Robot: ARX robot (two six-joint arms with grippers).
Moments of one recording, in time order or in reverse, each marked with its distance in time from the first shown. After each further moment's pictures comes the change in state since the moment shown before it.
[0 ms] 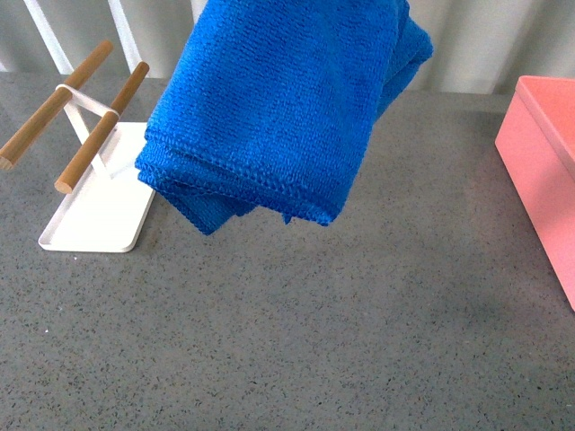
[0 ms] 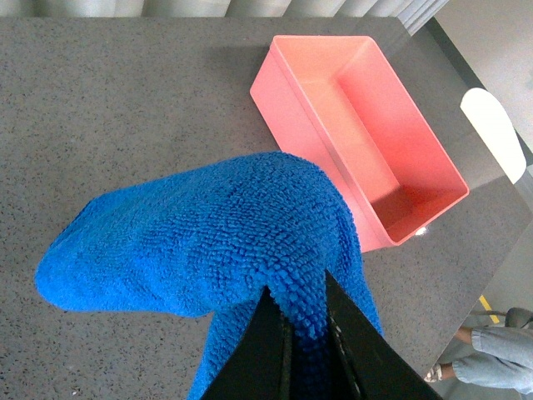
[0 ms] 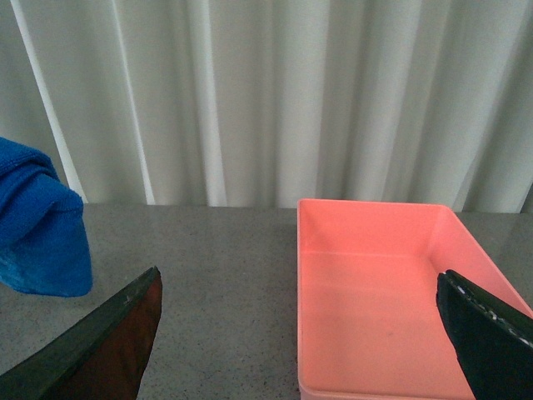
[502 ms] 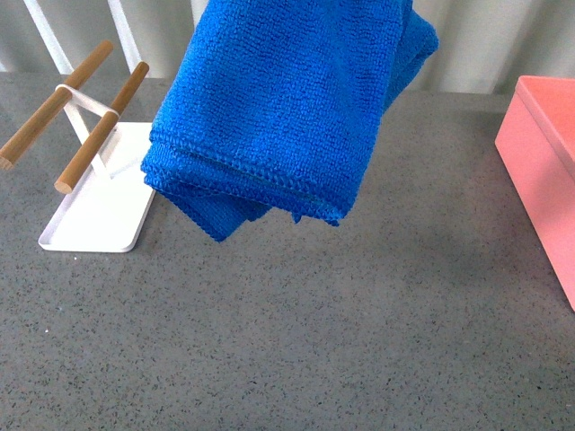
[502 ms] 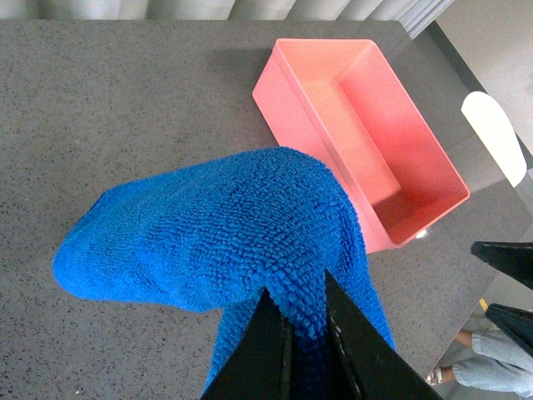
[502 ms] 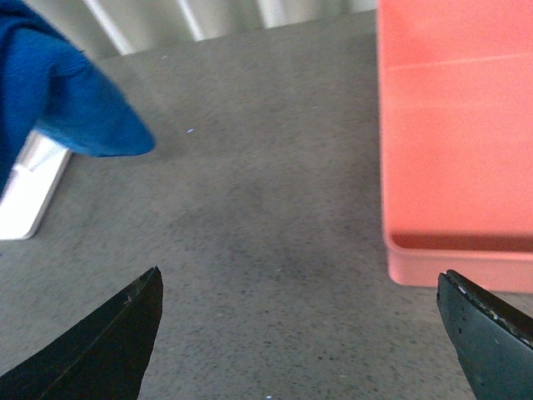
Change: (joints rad) left arm -0.002 0.000 0.000 0.000 -0.001 -0.001; right arm -0.127 0.959 0.368 -0.039 -0.519 0.074
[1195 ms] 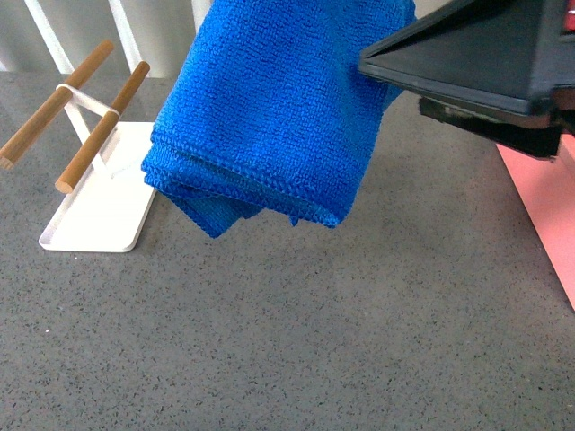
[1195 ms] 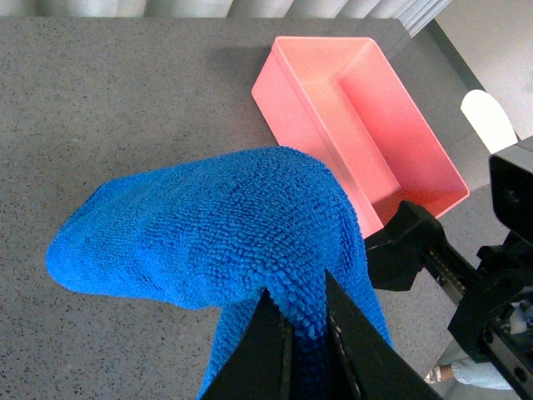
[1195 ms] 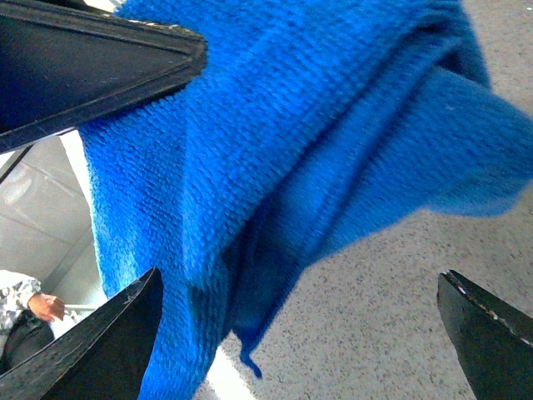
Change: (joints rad) left arm 0.000 0.000 0.000 0.000 0.000 0.000; right arm 0.349 0.587 0.239 0.525 -0.267 0.233
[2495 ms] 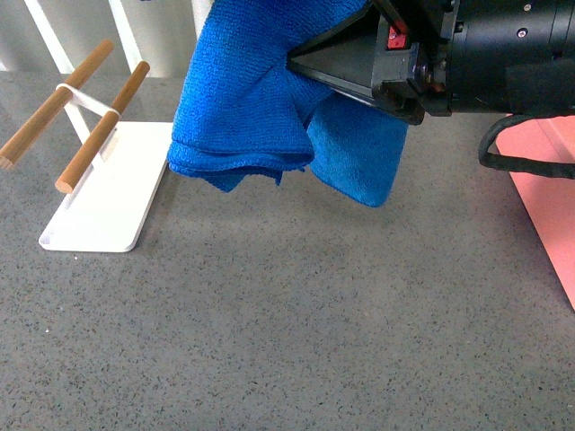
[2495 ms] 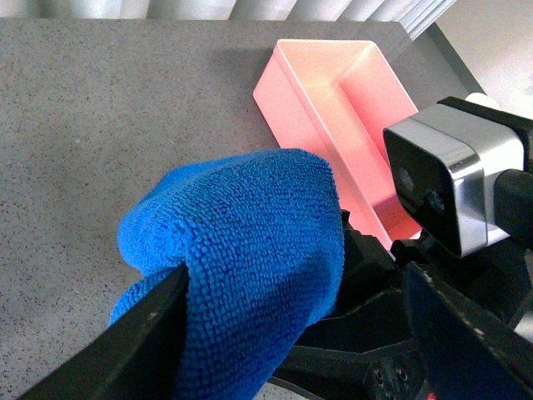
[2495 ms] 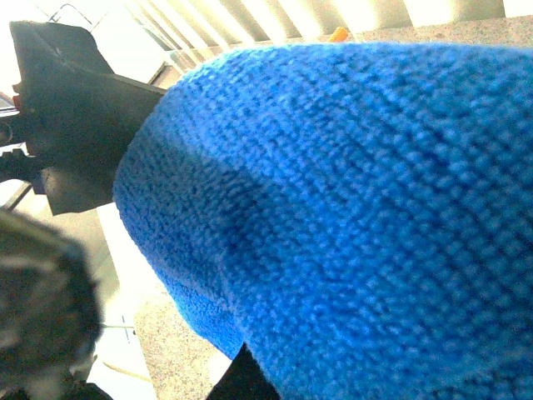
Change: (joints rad) left arm 0.002 0.000 0.000 0.001 0.000 -0.005; right arm 0.125 0.201 0.135 0.179 0.095 0.132
